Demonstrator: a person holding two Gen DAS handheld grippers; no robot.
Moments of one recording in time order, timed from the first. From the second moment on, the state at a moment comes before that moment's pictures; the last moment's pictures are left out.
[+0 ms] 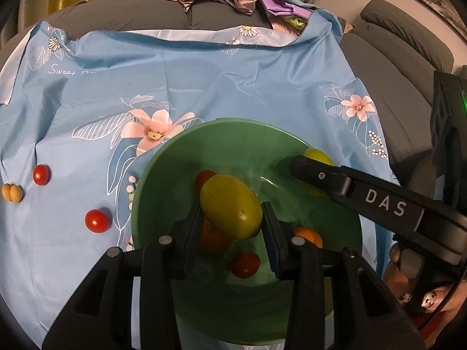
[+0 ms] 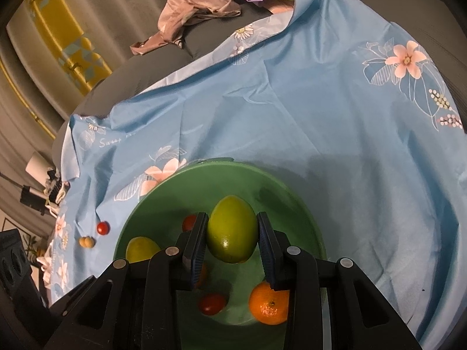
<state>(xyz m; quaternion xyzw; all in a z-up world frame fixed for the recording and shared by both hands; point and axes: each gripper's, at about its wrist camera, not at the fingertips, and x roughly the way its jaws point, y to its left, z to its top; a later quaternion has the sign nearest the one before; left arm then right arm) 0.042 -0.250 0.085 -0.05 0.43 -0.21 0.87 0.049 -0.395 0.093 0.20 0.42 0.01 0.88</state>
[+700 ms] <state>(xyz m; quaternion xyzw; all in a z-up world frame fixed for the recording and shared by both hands) 0.045 -0.253 0.077 -0.04 0.45 -0.21 0.87 0.056 -0.392 0.086 0.19 0.44 0.01 0.88</state>
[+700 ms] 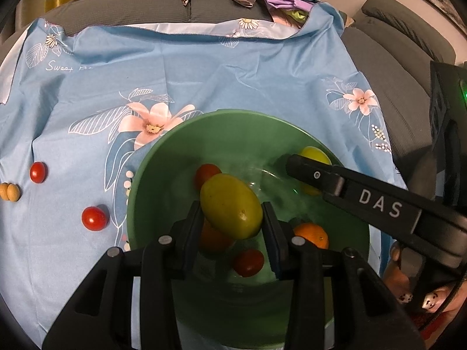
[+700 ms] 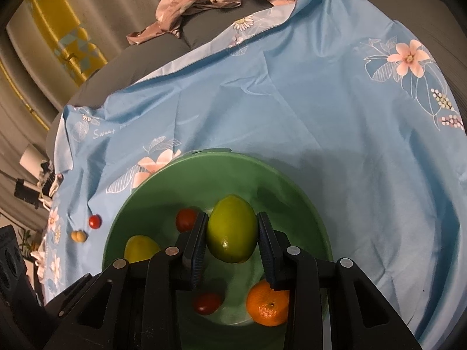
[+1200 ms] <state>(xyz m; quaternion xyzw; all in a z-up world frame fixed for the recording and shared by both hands) 0.046 -0.256 0.076 -0.03 0.45 -0.21 0.87 0.058 -0.386 0.084 0.18 0.45 0.02 0.88</state>
